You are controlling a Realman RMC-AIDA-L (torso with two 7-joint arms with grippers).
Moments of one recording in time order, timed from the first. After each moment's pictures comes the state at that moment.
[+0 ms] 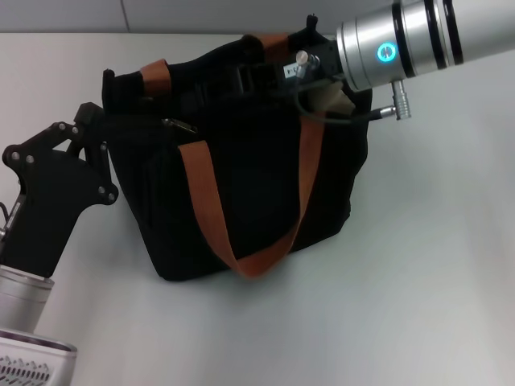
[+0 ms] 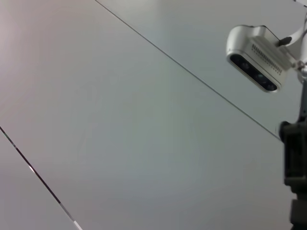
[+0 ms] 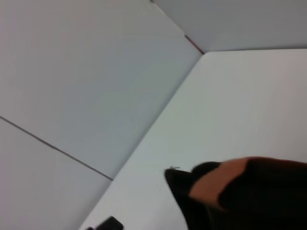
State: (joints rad) left arm -0.24 -2.08 -0.17 -0.30 1.95 1.72 0.81; right arm 1.04 2.07 -1.10 -0.49 -1.87 -1.29 2.35
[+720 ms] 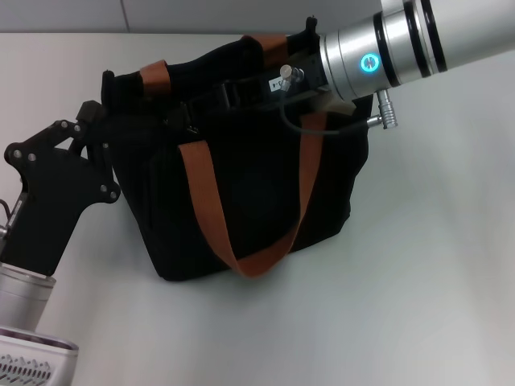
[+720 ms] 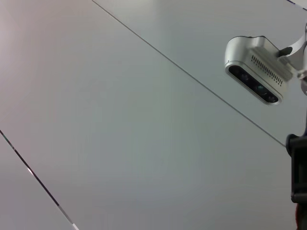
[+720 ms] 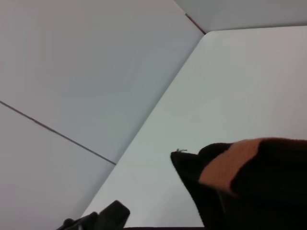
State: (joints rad) left arm -0.24 -2.08 -0.17 -0.30 1.95 1.72 0.81; right arm 1.07 2.08 -1.11 -0.44 -1.88 -1.29 2.34
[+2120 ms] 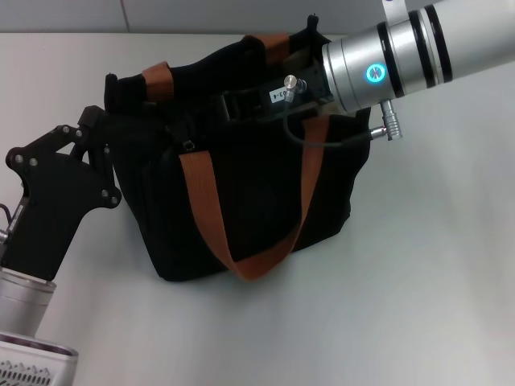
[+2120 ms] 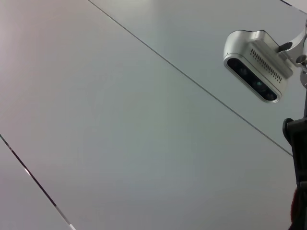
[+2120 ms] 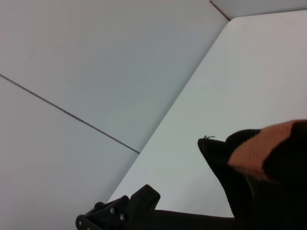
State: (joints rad) left arm -0.24 -2.08 -0.16 -0.30 1.95 1.73 0.81; right arm 1.06 2.08 -1.10 -0.44 -1.85 -1.36 2.32
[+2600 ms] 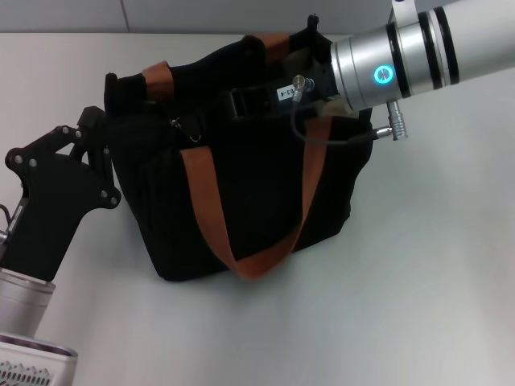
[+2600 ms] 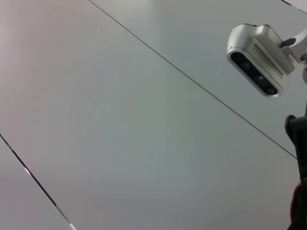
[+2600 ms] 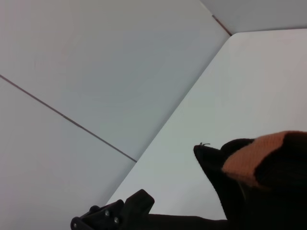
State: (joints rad) left arm -0.24 -2.08 -0.16 -0.30 1.95 1.73 0.81; right arm 1.03 2.08 -1.09 -0.46 -1.84 -1.35 2.27
